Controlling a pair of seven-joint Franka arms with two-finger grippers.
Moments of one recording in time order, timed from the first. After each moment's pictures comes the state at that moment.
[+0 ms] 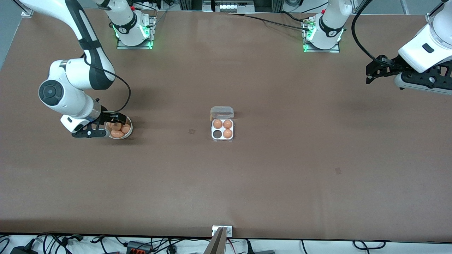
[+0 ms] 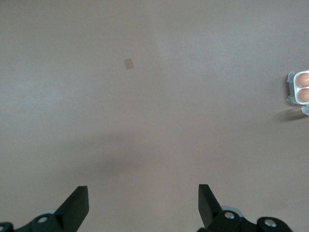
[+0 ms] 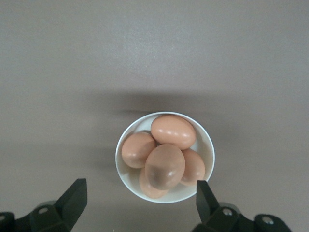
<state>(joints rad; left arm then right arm) -0.01 0.01 -0.11 -1.54 0.02 1.52 0.06 0.05 0.28 0.03 -2.09 -0.02 2.29 0.06</state>
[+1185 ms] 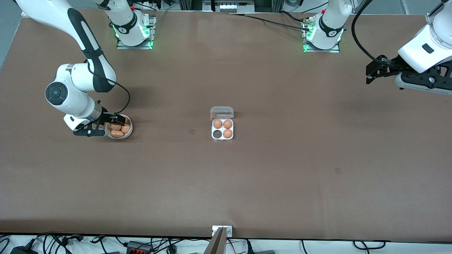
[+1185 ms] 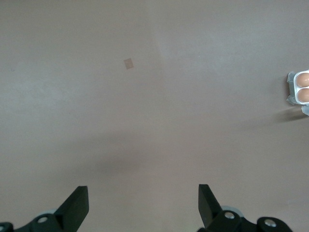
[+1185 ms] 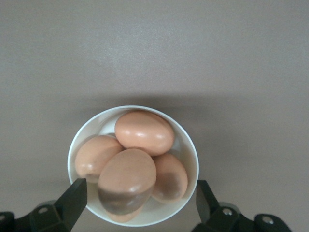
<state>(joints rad) -0.01 0.01 -0.11 -1.54 0.02 1.52 0.06 0.01 0.32 0.02 -2.19 -0.02 2.46 0.06</state>
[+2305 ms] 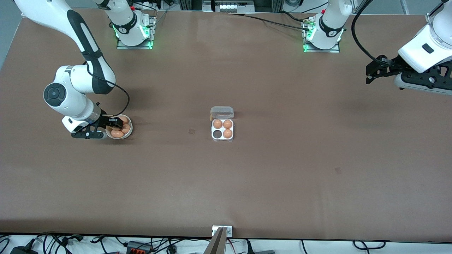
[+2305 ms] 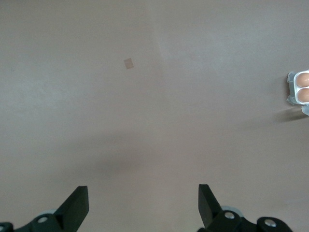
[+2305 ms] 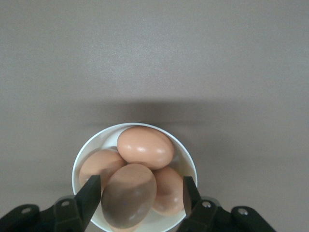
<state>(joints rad) -0.01 0.01 -0.11 -1.54 0.02 1.52 0.06 0.01 0.33 0.02 -2.16 -0.02 2.47 0.06</state>
